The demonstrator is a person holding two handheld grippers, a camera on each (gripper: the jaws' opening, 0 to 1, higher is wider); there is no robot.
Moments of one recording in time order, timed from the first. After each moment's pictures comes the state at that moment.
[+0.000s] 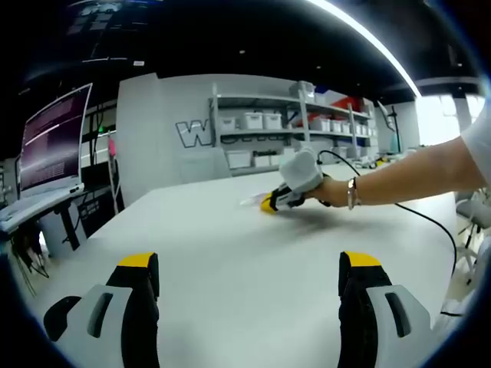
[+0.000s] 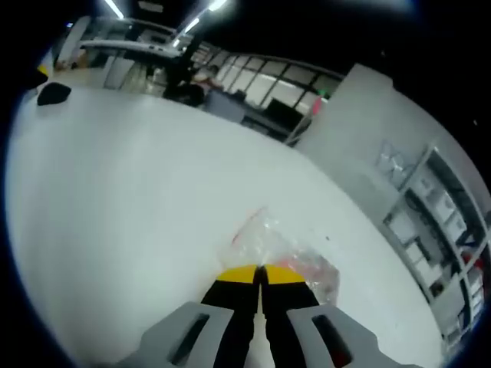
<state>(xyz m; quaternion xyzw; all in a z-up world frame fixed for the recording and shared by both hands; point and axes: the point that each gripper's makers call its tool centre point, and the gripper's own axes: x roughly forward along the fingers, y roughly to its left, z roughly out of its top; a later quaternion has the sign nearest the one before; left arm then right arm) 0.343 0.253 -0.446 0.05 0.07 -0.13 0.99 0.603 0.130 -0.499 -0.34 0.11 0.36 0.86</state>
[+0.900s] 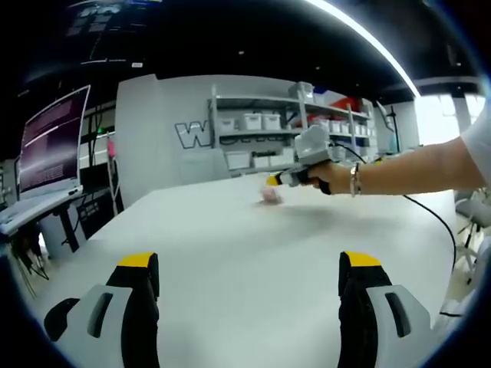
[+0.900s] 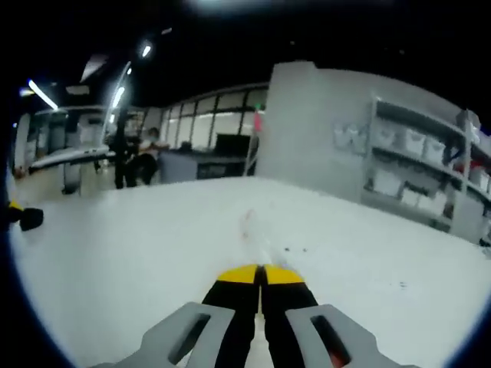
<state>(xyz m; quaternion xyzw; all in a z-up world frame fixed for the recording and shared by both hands) 0.344 0.249 -0.443 0.05 0.07 -0.14 0.99 0.622 0.087 -0.425 -0.09 0.08 0.29 0.95</state>
